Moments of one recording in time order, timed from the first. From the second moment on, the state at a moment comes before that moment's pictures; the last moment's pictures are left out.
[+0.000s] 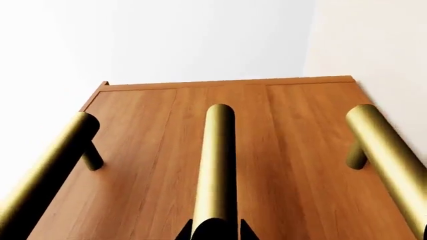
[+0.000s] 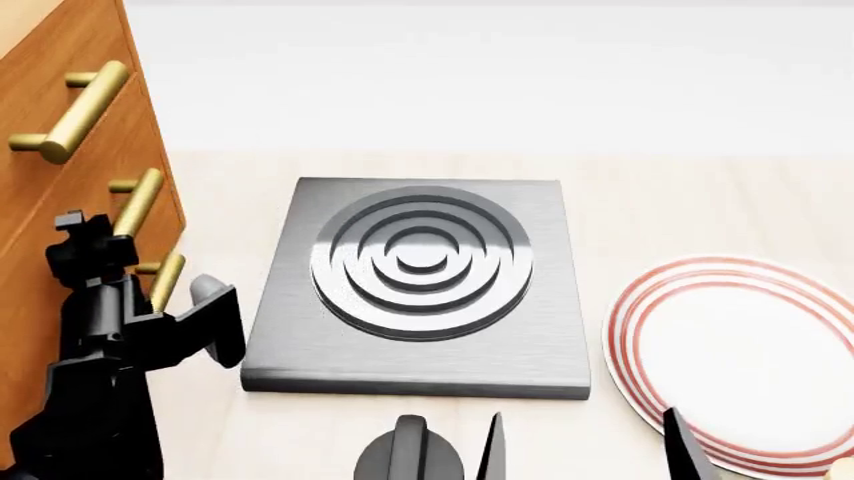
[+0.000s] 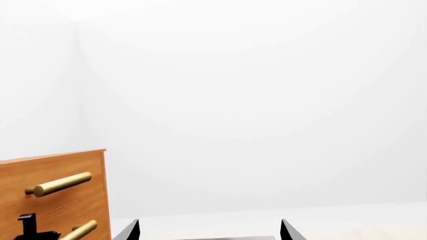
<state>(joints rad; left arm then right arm) -1.13 -0.04 1.43 -1.31 0.05 -0.56 -0.51 -0.23 0.41 -0.22 -0.87 0.34 0.09 0.37</state>
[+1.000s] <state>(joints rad) -1.12 -0.01 1.50 -1.21 -0.04 -0.52 -0.57 -0.23 0.43 -0.21 -0.88 0.36 0.08 0.39</state>
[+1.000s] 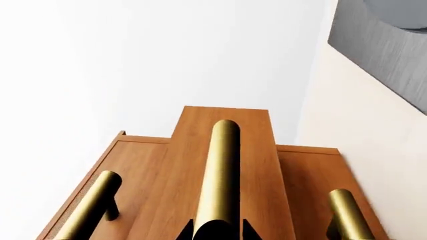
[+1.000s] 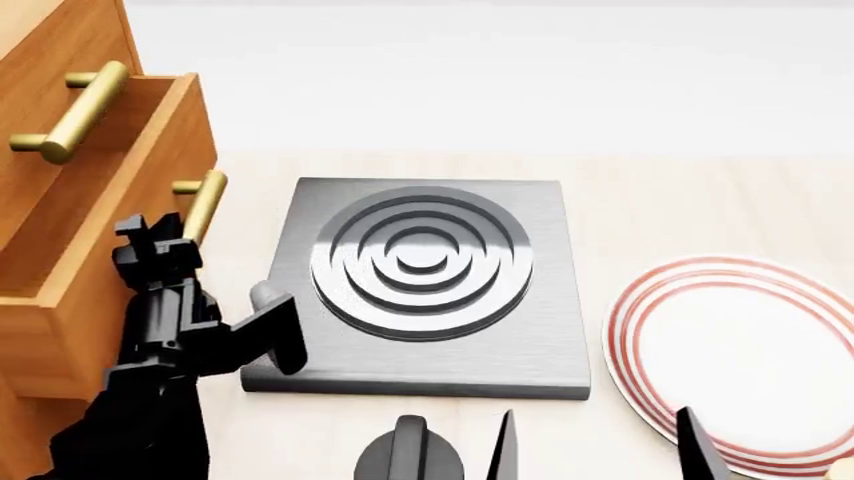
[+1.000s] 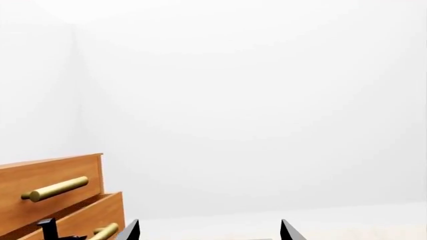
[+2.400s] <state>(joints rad) -1.15 -0.04 1.54 -0.93 0.02 -0.58 -0.46 -0.23 0.46 -0.21 -0.88 0.38 0.06 0.42</state>
